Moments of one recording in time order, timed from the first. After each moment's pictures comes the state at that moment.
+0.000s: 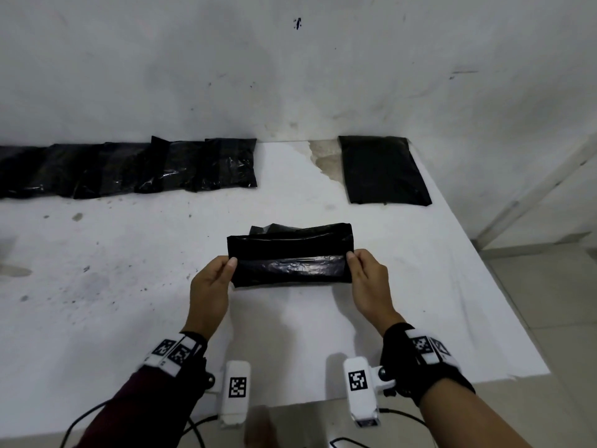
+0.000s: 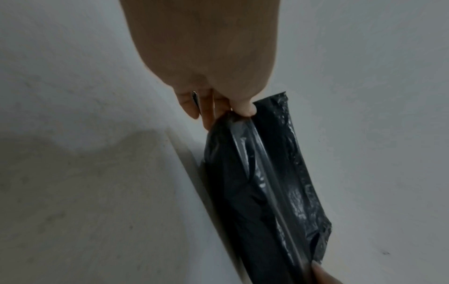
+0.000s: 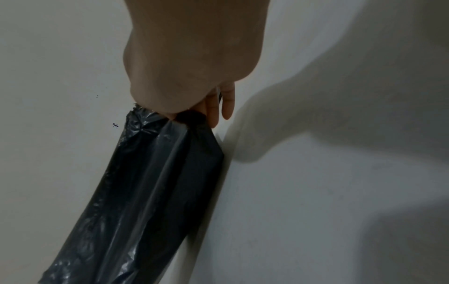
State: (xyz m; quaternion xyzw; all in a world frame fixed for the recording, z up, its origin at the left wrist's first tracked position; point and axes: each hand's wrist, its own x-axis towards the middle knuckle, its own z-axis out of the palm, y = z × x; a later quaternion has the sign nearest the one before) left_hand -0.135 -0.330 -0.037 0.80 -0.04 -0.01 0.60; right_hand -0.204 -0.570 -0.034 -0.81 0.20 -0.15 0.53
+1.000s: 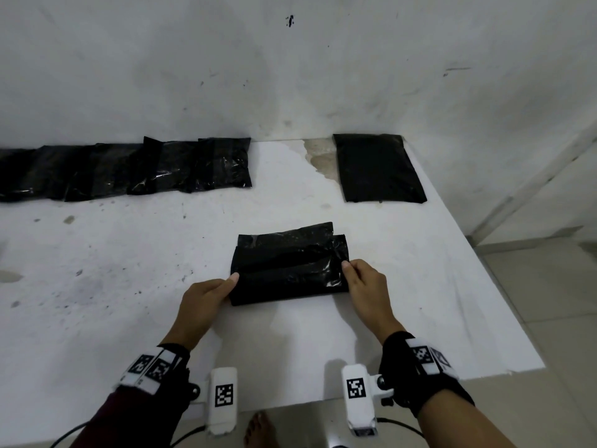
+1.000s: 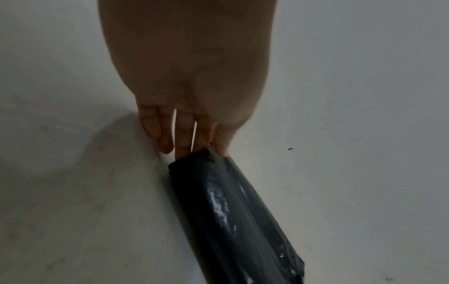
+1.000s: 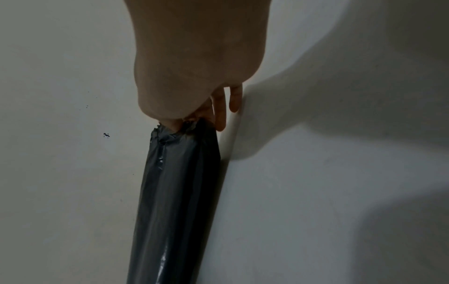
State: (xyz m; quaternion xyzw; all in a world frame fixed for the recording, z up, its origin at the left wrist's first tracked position) left_hand -0.139 -0.311 -0.039 0.83 -0.01 -0.15 0.54; right_hand -0.216 -0.570 -0.037 -0.82 0.23 -0.12 0.50
